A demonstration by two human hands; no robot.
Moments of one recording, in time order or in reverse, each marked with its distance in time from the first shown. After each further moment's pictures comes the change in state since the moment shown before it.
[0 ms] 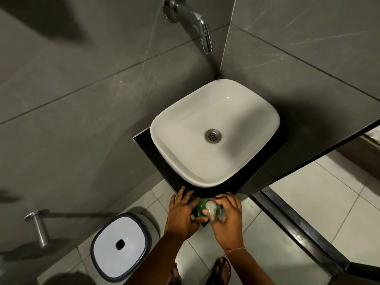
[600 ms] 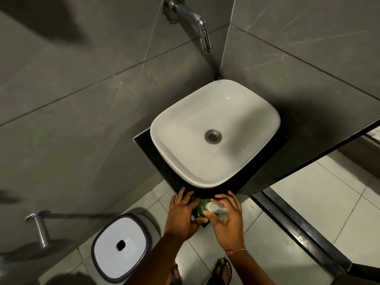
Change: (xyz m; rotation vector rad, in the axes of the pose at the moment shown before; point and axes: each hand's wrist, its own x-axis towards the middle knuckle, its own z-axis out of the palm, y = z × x) left_hand 0.000 0.000 -0.002 -0.010 -0.001 0.005; right_hand 0.000 0.003 -0.001 0.125 -0.030 0.051
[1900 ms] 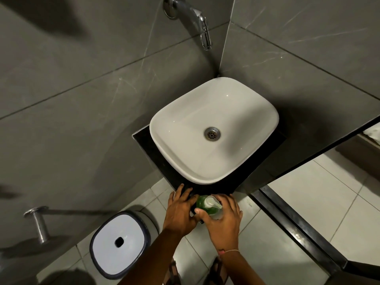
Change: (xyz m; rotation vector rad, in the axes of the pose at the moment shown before) left_hand -0.001 -0.003 0.004 0.005 0.057 0.021; right_hand -0.015 -0.012 0.009 -0.183 0.110 0.056
